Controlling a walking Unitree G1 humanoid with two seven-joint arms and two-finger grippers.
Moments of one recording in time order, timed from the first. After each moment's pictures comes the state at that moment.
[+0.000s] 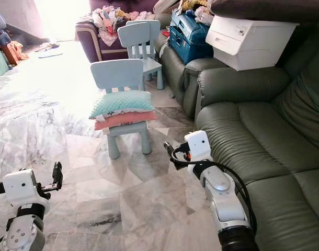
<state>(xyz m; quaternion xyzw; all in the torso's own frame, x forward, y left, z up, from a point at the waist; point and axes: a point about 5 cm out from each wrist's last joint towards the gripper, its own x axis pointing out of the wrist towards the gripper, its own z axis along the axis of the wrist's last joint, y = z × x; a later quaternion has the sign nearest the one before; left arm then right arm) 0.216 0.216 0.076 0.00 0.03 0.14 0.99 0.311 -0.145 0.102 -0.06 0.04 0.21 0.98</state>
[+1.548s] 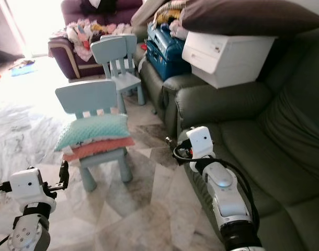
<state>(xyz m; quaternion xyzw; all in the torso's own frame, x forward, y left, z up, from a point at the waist) 0.219 0.207 0.075 -0.01 0.03 0.12 0.99 0.317 -0.146 0.106 -0.08 0.02 0.21 0.97</state>
